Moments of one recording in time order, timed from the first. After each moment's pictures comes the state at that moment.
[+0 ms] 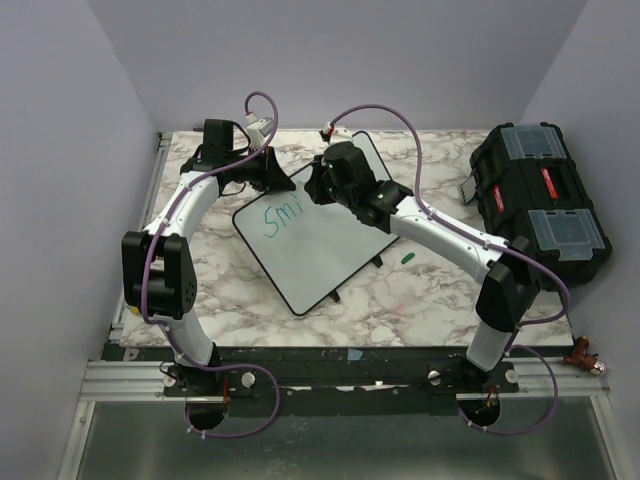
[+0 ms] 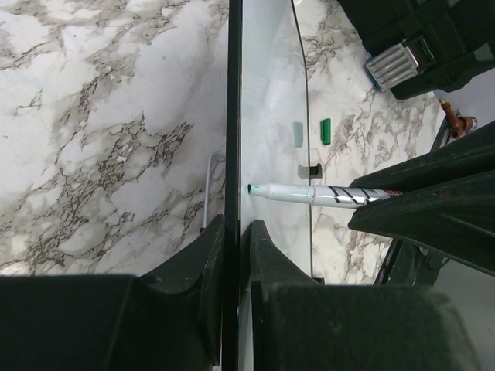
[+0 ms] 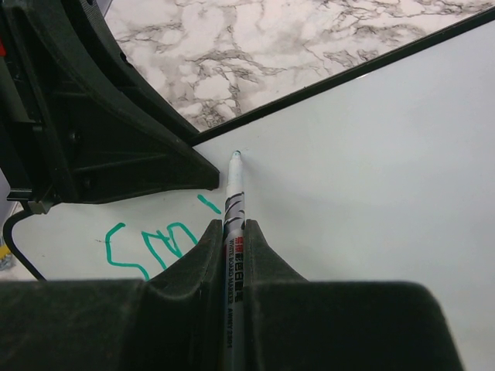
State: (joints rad) left arm -0.13 1.75 1.46 -0.40 0.91 -0.05; right arm 0.82 1.77 1.59 -0.26 0.22 0.42
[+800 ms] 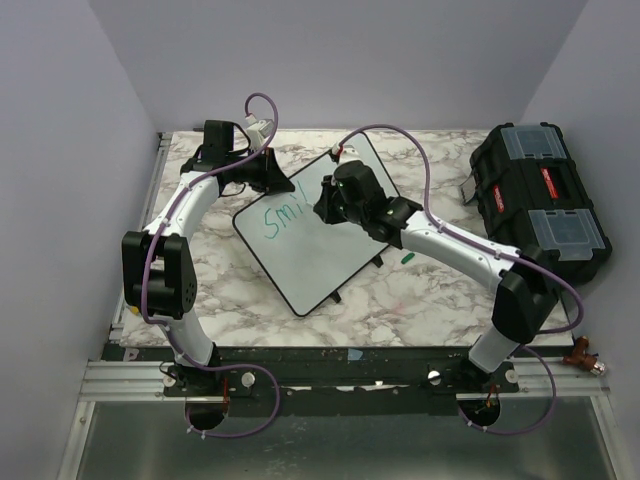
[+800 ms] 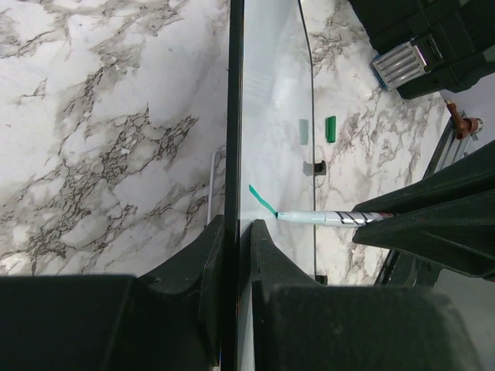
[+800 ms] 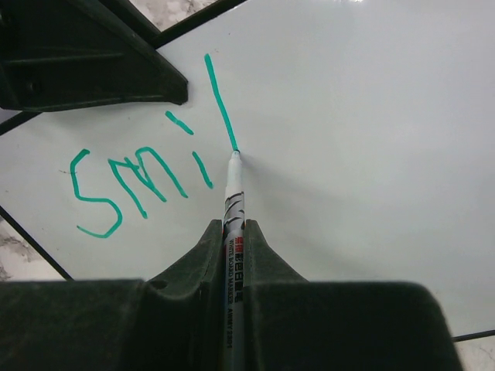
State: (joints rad) left arm -0.13 1.75 1.46 -0.42 0.90 -0.05; right arm 0.82 1.67 1.38 -0.23 0.17 0.44
